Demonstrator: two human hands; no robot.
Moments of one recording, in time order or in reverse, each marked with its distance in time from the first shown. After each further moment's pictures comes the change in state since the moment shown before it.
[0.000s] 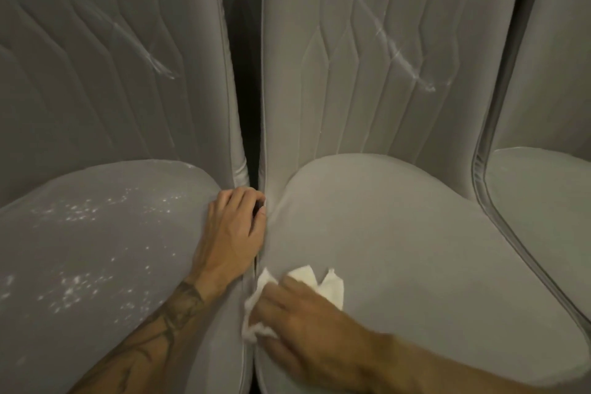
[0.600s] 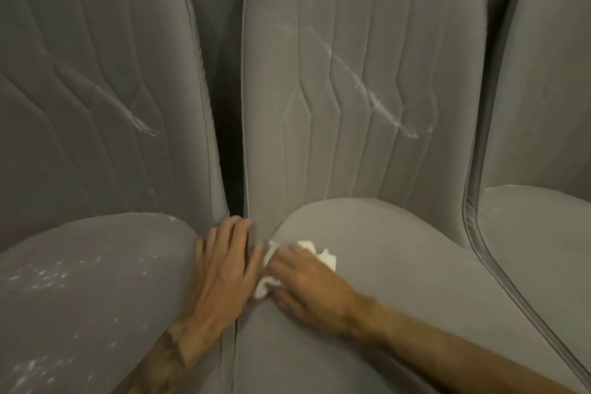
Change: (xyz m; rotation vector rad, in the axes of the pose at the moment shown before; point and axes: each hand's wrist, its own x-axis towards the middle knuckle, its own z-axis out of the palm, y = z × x) left_hand 0.031 0.019 -0.002 0.081 0.110 0.021; right_hand 0.042 0.110 -0.051 -0.218 0.132 -0.047
